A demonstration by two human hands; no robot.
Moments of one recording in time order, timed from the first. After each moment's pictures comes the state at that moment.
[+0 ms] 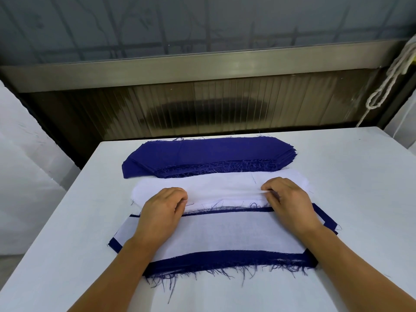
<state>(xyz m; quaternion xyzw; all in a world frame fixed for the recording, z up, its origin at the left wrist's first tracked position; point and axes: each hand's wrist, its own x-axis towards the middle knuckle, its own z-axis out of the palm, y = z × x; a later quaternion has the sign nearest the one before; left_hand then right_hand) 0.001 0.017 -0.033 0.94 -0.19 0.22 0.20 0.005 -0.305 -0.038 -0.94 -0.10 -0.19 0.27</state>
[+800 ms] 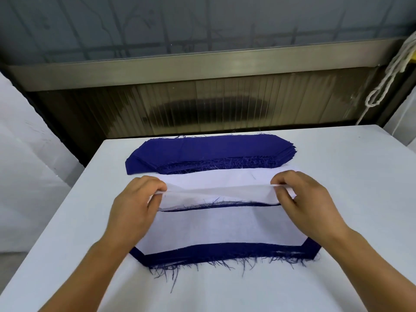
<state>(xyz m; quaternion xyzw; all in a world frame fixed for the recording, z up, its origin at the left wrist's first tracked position) -0.035 0.045 0.028 0.94 -0.15 0.24 0.19 -0.047 -0.295 0.035 -0.93 -0.12 -0.20 0.28</state>
